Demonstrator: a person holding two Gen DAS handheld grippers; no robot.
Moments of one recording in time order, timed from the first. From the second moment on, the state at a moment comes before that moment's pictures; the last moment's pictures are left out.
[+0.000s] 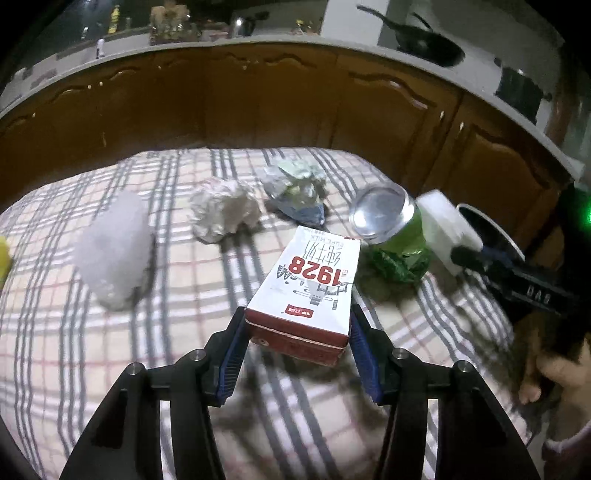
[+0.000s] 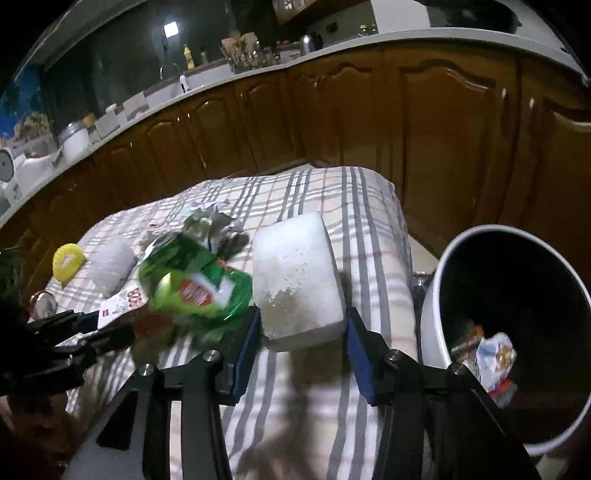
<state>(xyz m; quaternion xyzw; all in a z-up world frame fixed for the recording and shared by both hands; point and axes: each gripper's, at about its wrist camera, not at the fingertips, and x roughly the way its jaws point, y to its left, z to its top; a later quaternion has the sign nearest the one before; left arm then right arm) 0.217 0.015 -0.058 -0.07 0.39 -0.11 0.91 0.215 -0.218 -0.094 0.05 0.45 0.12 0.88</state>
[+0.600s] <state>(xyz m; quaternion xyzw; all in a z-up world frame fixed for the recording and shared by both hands) 0.153 -0.026 -0.011 -0.05 0.35 -0.20 0.91 0.152 -0.252 -0.076 0.10 0.43 0.09 0.89</state>
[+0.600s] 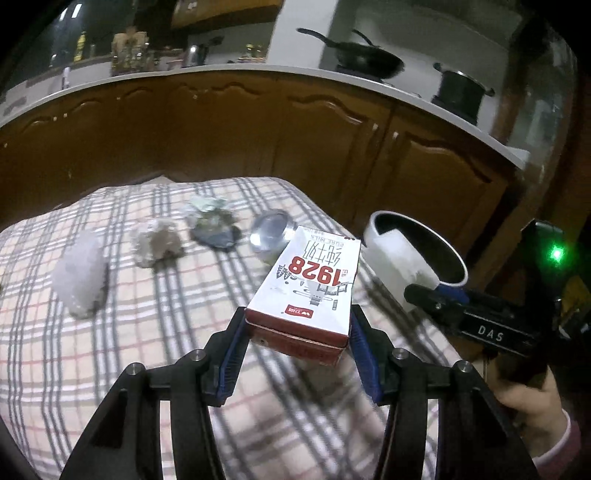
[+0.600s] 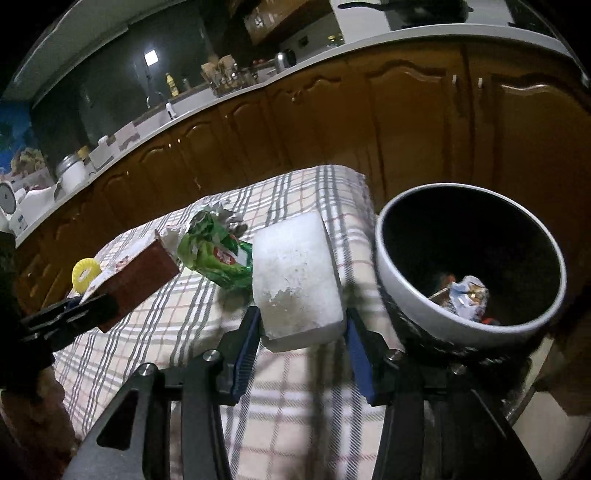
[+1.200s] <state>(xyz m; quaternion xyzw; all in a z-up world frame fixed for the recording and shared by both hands) 0.183 -0.107 -0.017 -0.01 0.36 -0.25 0.90 0.128 -0.319 -0.063 0.13 0.41 0.03 0.90</state>
